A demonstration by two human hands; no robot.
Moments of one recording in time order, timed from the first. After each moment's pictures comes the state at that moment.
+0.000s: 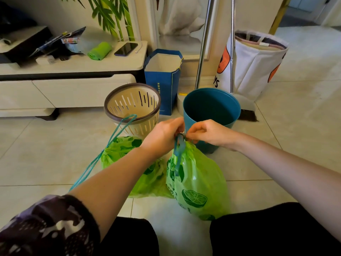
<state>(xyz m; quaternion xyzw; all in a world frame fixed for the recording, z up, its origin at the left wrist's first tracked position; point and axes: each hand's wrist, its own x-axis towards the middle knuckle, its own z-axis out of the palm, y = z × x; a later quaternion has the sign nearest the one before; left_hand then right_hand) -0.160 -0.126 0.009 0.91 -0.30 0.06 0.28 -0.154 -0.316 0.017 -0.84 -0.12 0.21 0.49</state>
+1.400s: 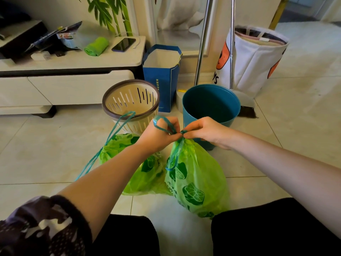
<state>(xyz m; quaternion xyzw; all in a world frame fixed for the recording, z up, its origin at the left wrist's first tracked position) -0.160 -0.118 0.007 0.90 -0.21 0.00 0.38 -0.159 -0.304 0.020 -0.82 -0.06 0.24 0.52</state>
